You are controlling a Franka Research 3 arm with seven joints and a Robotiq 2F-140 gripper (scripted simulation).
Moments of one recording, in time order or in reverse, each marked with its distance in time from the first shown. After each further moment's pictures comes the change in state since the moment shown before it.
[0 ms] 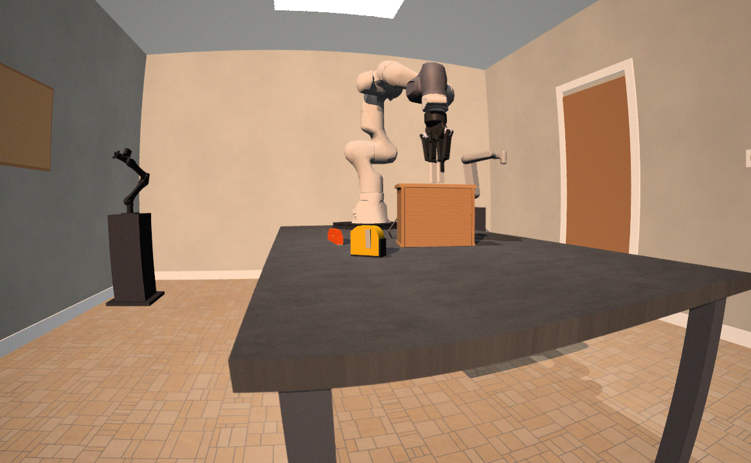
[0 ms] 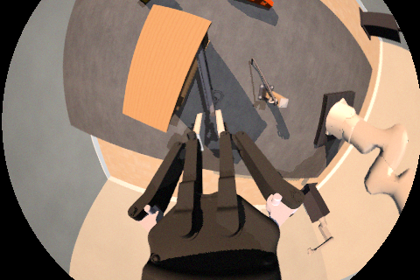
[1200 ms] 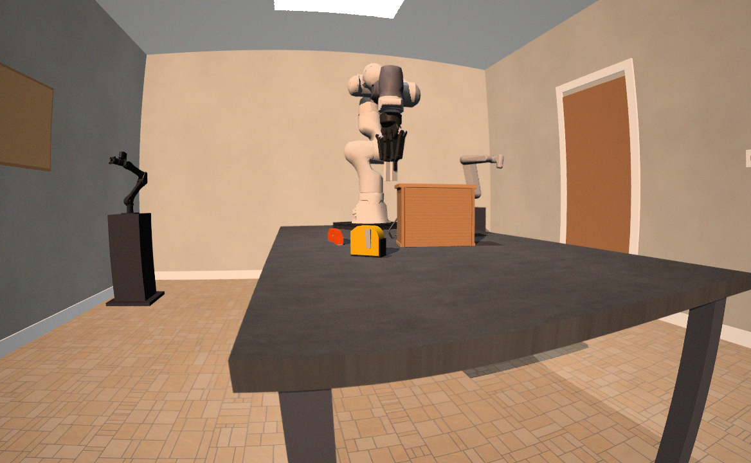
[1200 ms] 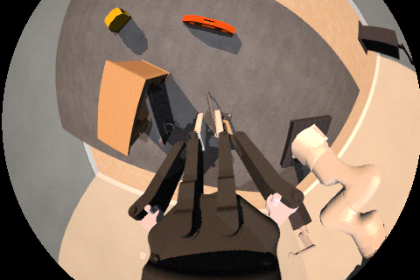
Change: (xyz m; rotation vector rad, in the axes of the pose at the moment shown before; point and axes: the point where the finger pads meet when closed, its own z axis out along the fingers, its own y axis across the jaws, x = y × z) arm 0.075 0.142 -0.009 -0.023 -0.002 -0.082
